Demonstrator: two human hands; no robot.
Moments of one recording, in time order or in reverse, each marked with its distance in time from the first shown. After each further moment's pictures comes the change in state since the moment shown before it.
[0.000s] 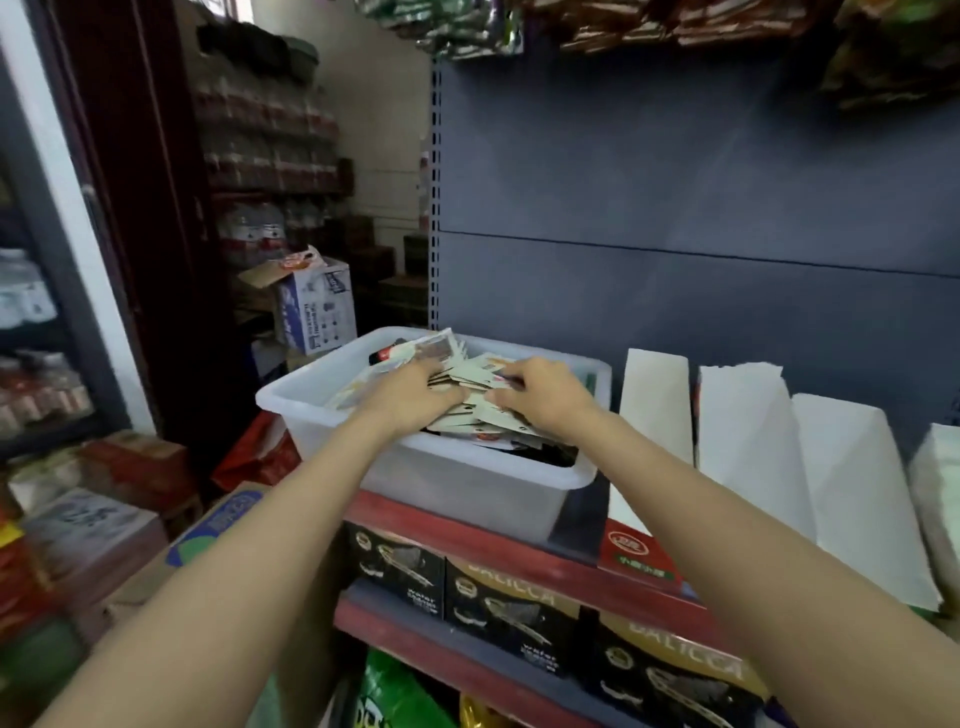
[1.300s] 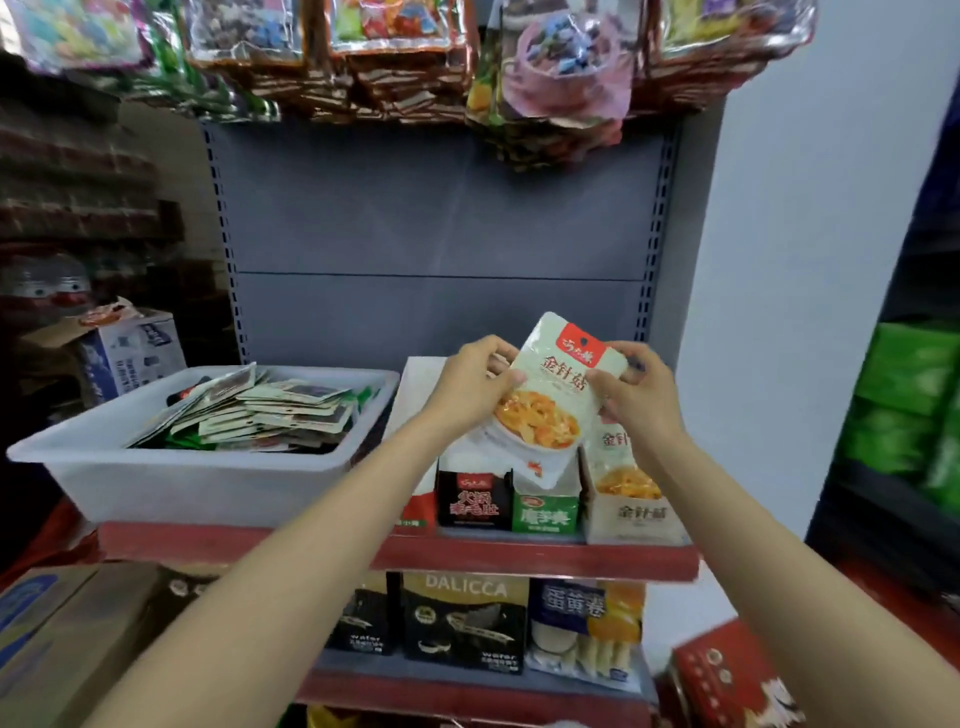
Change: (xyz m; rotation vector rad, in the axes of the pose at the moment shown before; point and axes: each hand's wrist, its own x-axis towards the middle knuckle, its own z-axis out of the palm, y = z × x) left_hand -0.094 0.264 0.099 -0.496 -0.127 0.474; right_hand -0.234 0.153 -0.156 0.921 0.773 0.282
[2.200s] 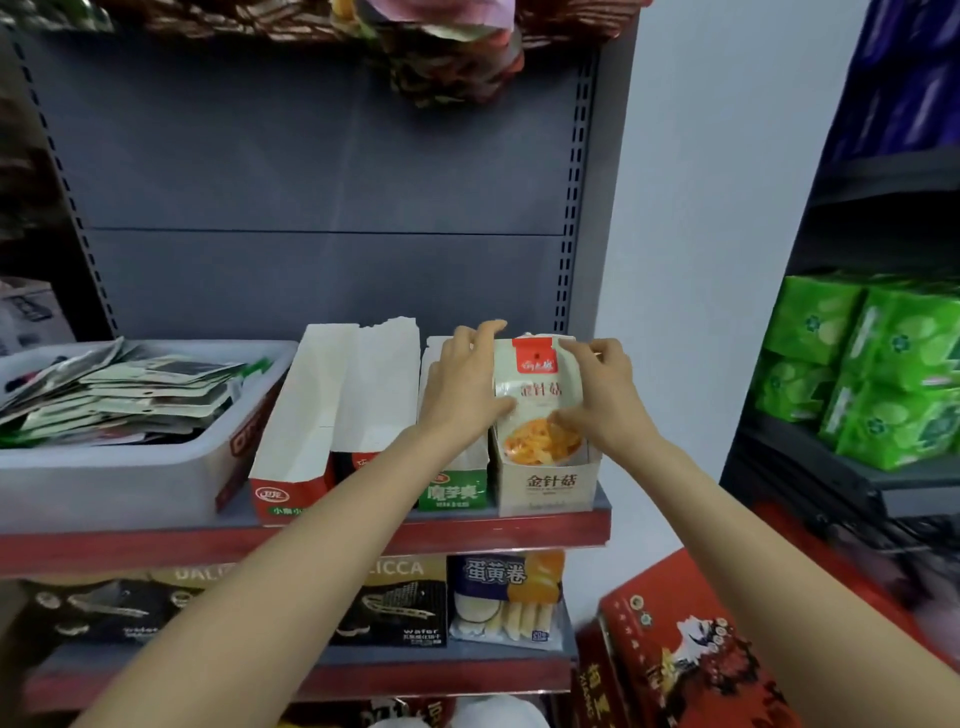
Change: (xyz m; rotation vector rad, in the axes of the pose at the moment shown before) left_hand 0.014 -0.003 0.112 0.421 -0.003 0.107; right_hand 0.018 0.040 -0.078 -0.913 -0.180 -0.150
